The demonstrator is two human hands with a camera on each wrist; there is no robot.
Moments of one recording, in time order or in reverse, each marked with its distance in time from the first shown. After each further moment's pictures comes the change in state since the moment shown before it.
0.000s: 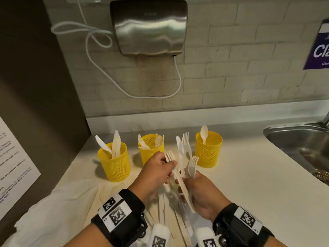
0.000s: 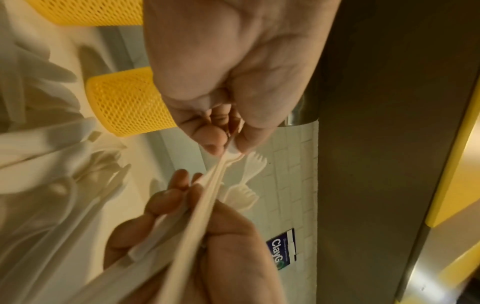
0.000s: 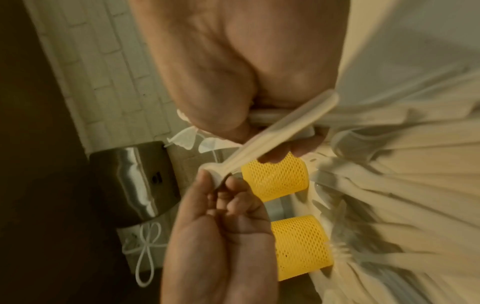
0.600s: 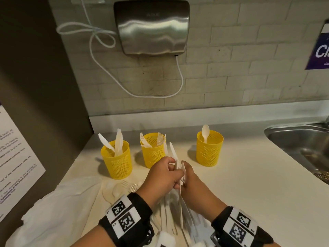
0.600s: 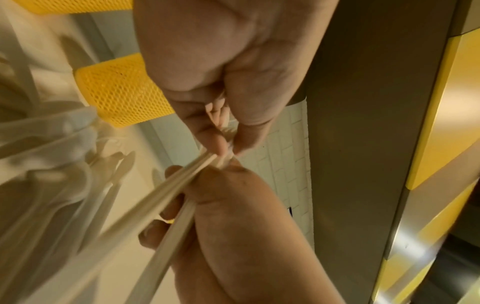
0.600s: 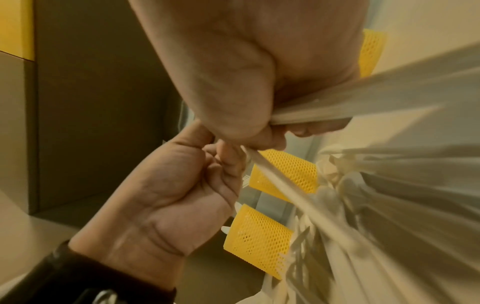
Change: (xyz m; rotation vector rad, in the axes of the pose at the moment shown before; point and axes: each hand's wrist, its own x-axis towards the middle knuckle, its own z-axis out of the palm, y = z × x) left_hand -0.010 -0.009 0.012 0.024 -0.053 -0.009; right_hand 0.005 0.013 0.003 -0.969 0.079 -0.193
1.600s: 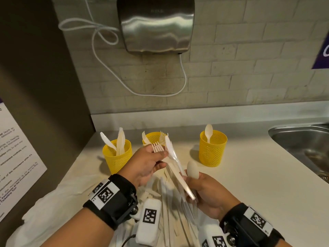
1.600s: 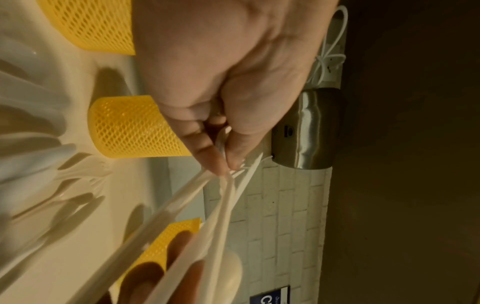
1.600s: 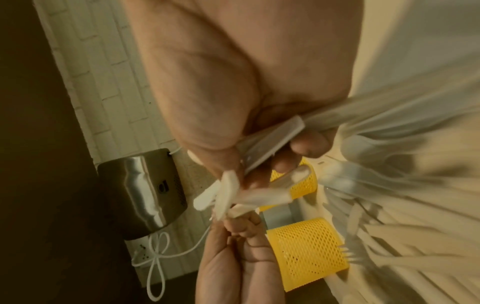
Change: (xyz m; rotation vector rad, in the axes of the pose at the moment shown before) left_hand 0.023 0.019 -0.048 -0.353 0.035 -0.117; right_hand -0.010 -0.009 -0.019 0.993 -0.134 0.263
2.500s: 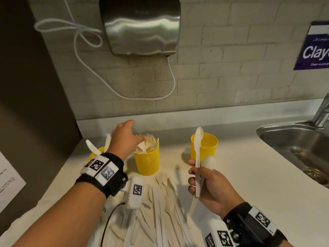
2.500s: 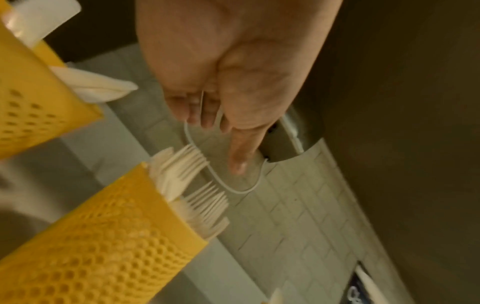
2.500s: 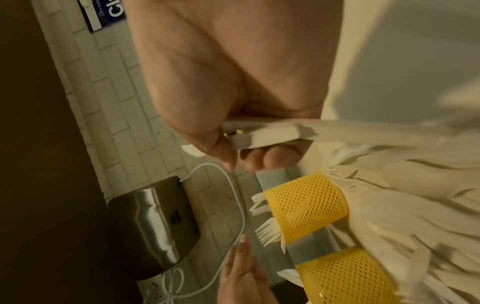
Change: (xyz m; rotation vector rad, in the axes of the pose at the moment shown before) left_hand 0.068 0.047 -0.027 0.982 0.321 0.334; right_hand 0.009 -0.017 -0.027 0.301 0.197 -0.116
